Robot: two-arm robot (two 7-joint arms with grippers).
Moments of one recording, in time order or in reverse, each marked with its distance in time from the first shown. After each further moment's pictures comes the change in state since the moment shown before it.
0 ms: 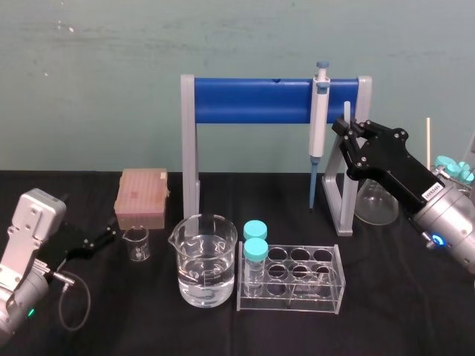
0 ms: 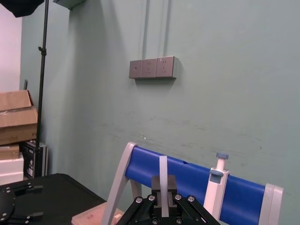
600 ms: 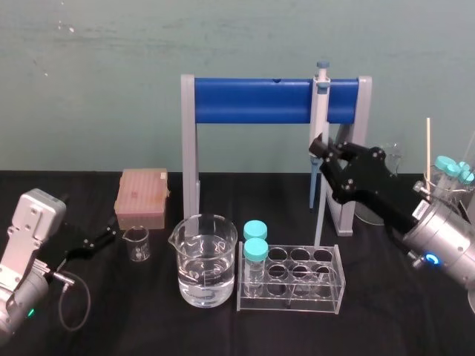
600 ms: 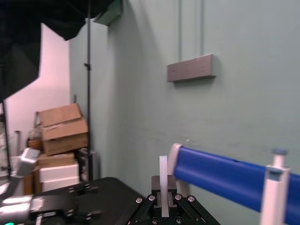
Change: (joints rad) left arm 0.000 0.000 0.000 0.000 0.000 0.000 0.000; right arm -0.016 0.025 -0.042 -0.004 0.156 0.018 0.166
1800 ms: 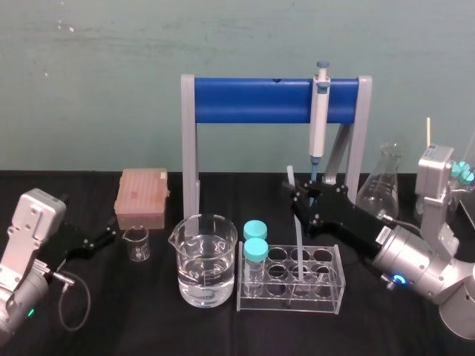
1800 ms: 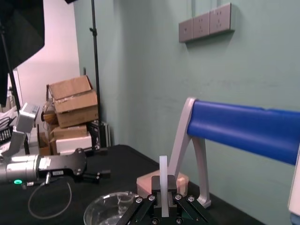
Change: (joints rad) left arm 0.000 0.000 0.000 0.000 0.000 0.000 0.000; right arm 0.083 -0.014 -0.134 0.185 -0.023 -0.024 0.027
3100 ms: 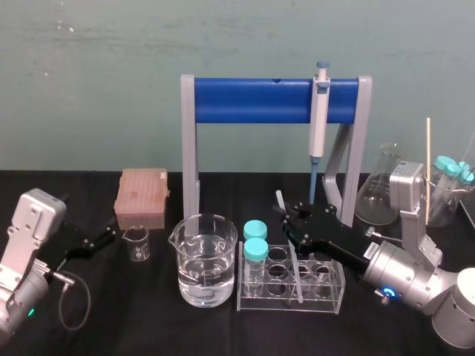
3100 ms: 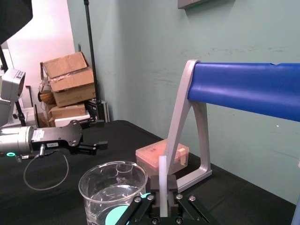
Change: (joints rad) left arm 0.000 0.000 0.000 0.000 0.000 0.000 0.000; right arm 0.017 -0.015 -0.042 0.074 -0.051 0.038 -0.017
